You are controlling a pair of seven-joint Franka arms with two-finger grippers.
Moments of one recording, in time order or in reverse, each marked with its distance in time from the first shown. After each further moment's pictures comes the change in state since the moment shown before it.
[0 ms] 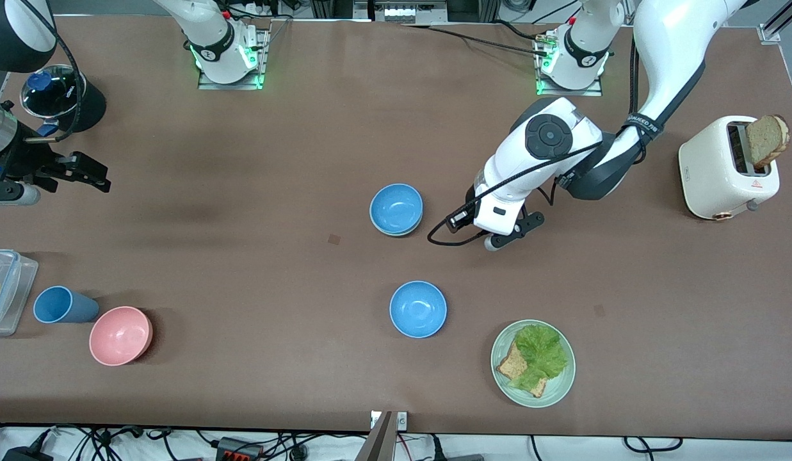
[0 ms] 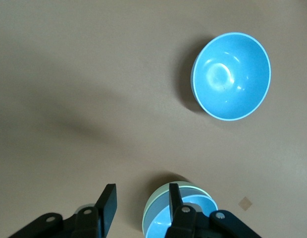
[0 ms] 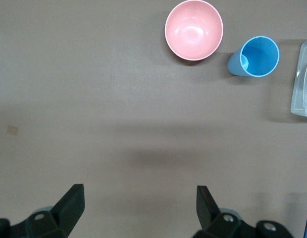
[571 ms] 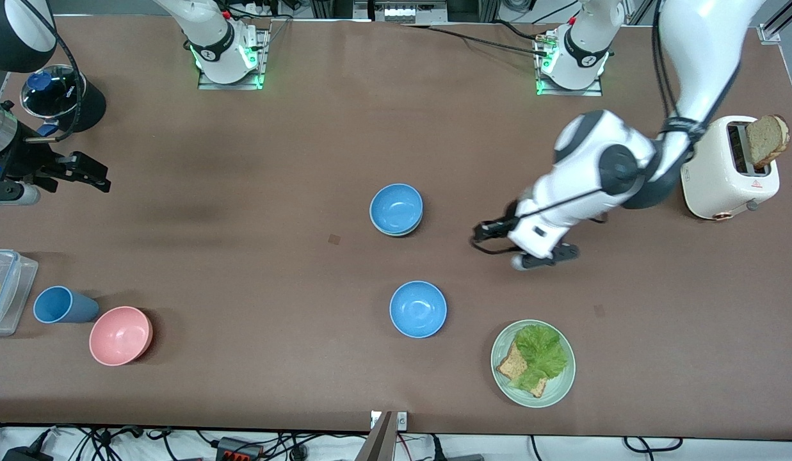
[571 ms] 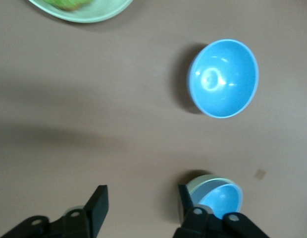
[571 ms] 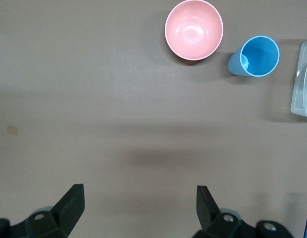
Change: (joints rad) left arm 0.006 -0.111 0.210 0.063 -0.346 -0.112 0.684; right arm 0.000 0.000 0.000 0.000 0.000 -0.001 0.000
